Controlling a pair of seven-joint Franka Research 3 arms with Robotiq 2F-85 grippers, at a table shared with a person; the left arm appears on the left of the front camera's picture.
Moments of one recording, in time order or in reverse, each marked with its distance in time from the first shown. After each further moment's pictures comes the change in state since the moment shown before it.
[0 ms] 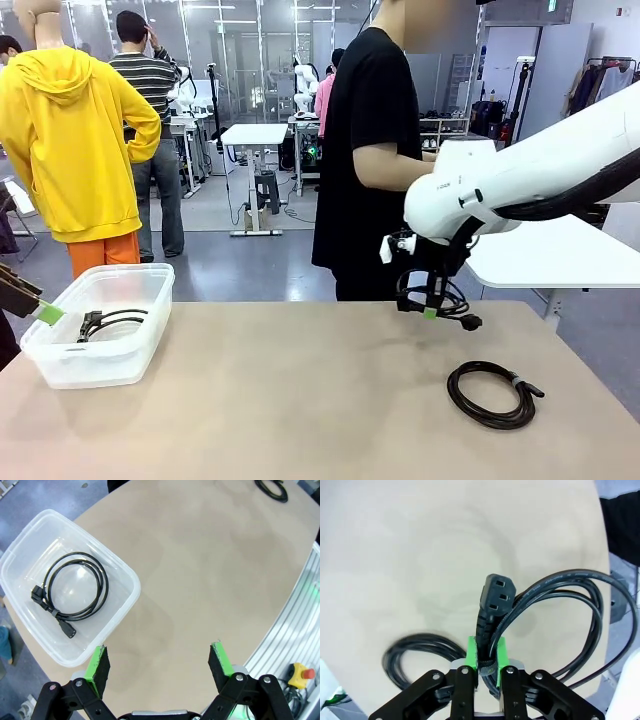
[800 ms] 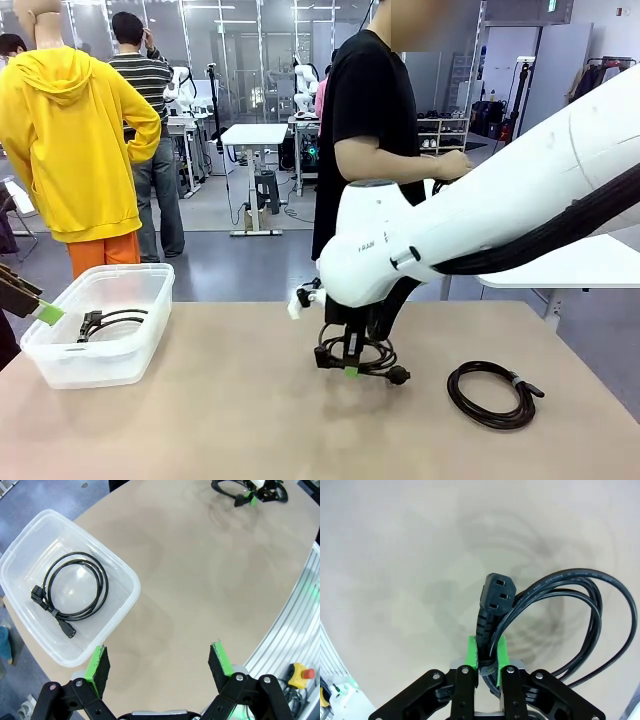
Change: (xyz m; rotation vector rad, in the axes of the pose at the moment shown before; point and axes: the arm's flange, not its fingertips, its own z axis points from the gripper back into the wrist) left arm 0.000 0.000 0.000 0.000 0.000 0.000; right arm 0.124 0.153 -0.048 0.050 0.007 0.076
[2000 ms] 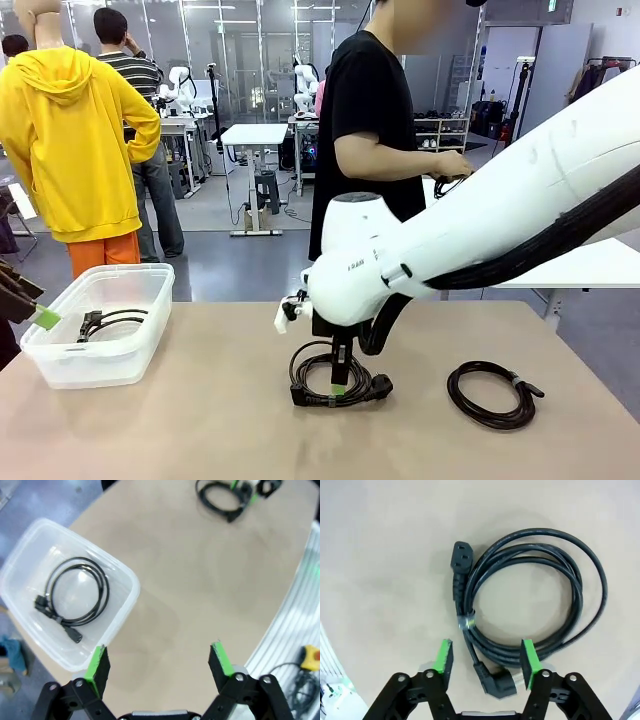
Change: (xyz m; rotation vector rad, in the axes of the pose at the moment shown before) left arm -0.001 -0.001 -0.002 -0.006 0.026 -0.132; right arm 0.004 0.012 0.003 -0.004 -0.048 0.065
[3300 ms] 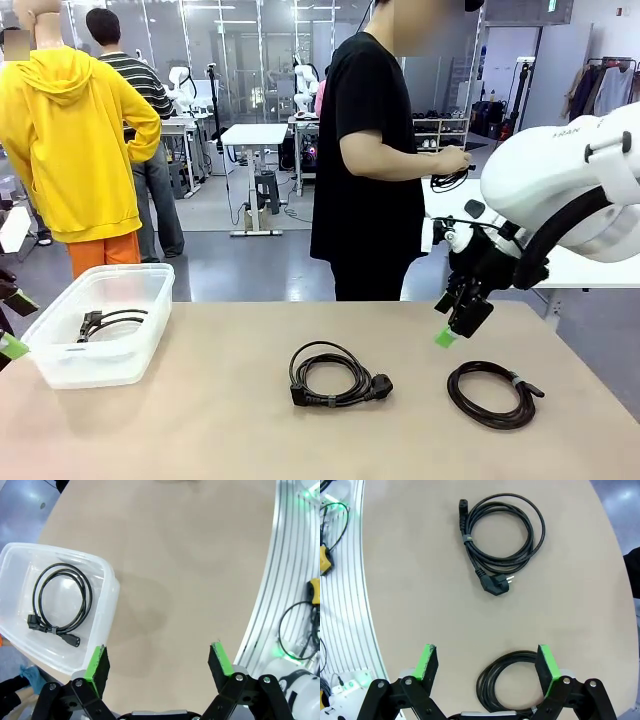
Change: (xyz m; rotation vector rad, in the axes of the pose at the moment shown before) left arm -0.015 0.000 0.001 -0.102 0.095 -0.291; right arm -0.198 0.012 0.120 -0.018 -0.362 -0.128
